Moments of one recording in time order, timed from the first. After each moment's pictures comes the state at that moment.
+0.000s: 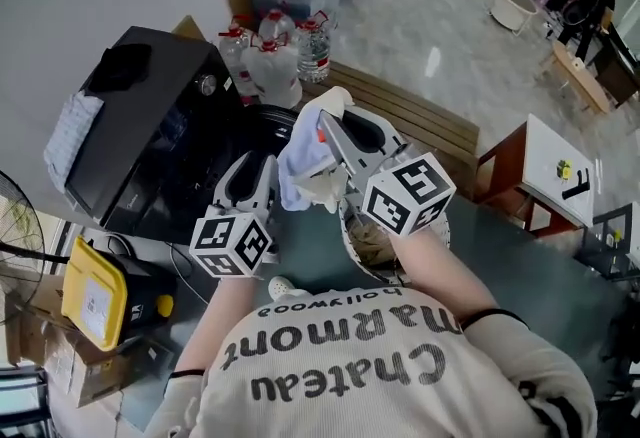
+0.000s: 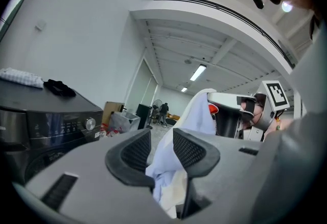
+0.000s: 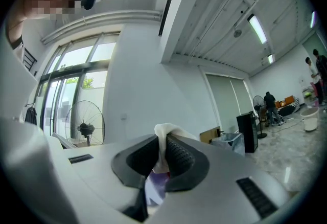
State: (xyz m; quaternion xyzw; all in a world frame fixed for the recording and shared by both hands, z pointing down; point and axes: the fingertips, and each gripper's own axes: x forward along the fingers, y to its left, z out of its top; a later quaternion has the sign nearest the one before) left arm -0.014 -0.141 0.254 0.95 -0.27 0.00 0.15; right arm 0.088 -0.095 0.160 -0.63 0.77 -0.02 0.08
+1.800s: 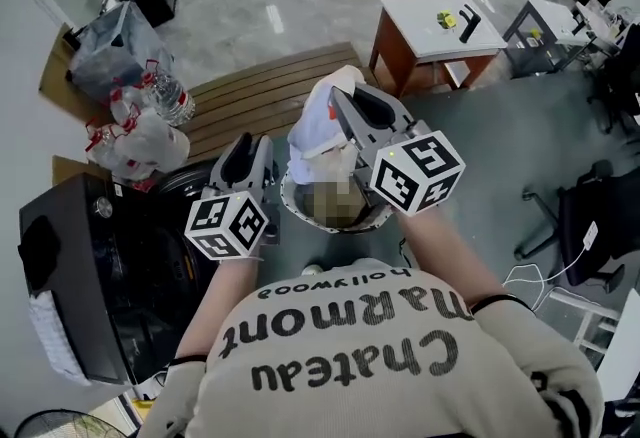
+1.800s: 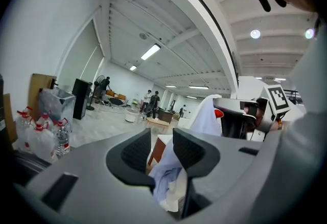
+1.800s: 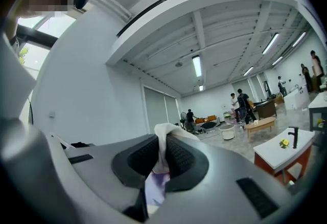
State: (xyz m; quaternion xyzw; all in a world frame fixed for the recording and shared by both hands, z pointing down) left arm 0.197 -0.047 0.276 0.98 0.08 0.08 0.16; right arm 0.254 0.080 0.187 -0.88 0.46 -0.03 0.09
